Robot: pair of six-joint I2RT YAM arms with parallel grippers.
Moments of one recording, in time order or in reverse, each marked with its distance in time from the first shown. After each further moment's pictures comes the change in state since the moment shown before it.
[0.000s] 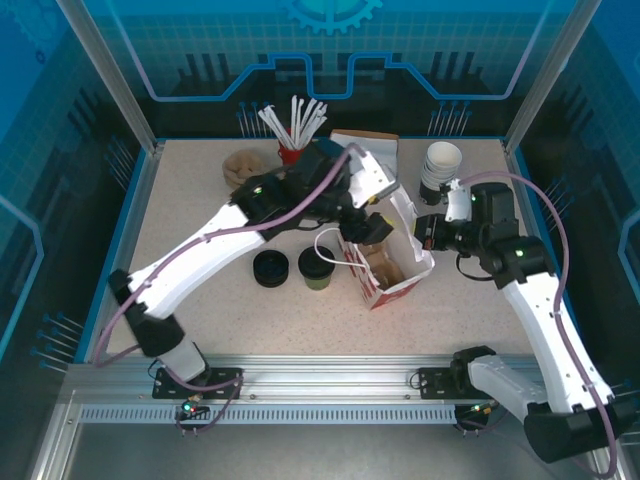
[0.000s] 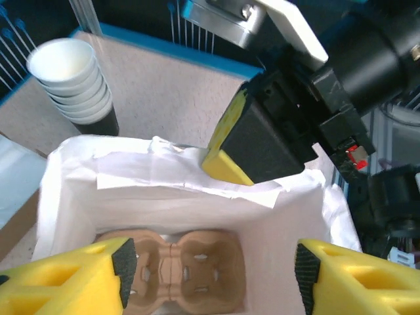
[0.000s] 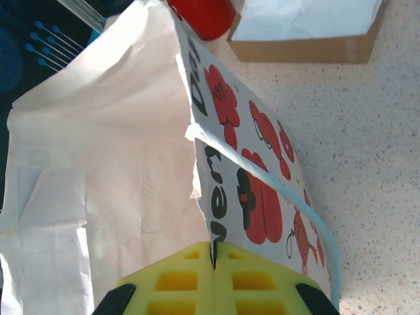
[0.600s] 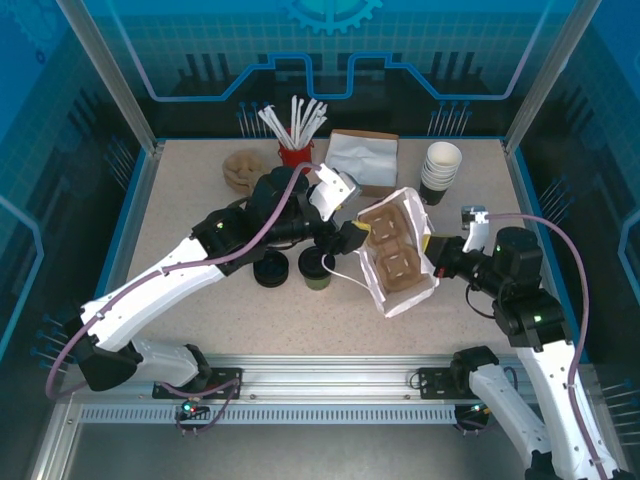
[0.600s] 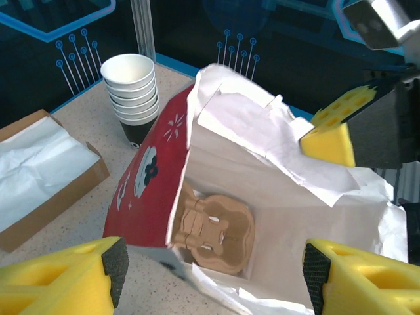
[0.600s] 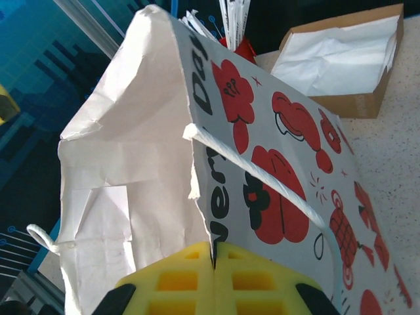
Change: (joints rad) left arm 0.000 -0.257 -0.365 0.246 -0.127 -0.122; right arm -0.005 -0.347 -0.208 0.145 -0.005 0.065
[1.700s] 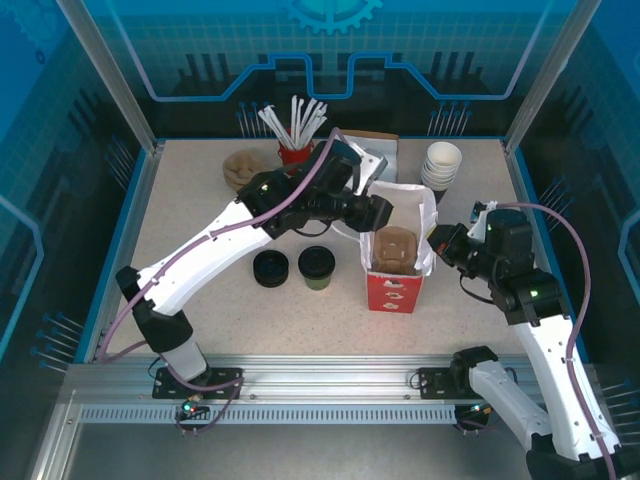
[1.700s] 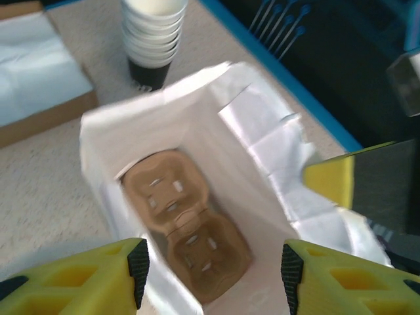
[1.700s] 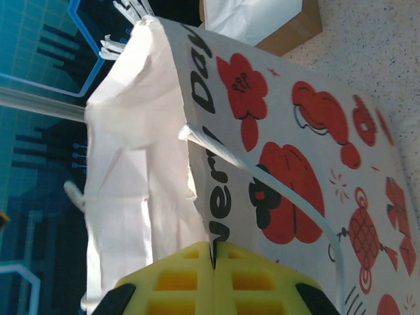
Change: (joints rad) left arm -0.028 0.359 0.510 -0.398 -0.098 -0.333; right arm 0.000 0.156 0.107 -0.126 0.115 0.486
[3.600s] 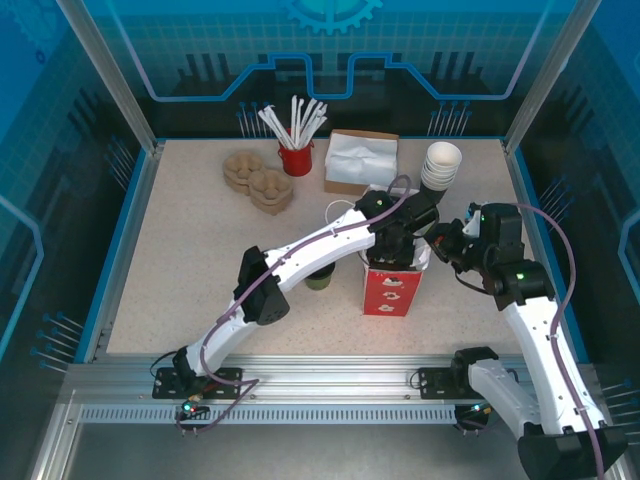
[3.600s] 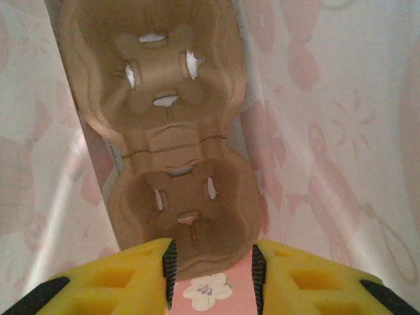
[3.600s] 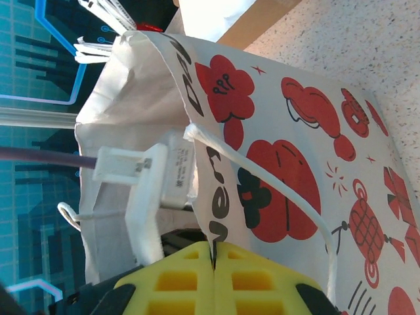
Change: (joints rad) left arm -0.105 0.667 0.504 -0.451 -0.055 -0.490; right arm -0.076 0.074 -0.086 0.092 -0.113 0.062
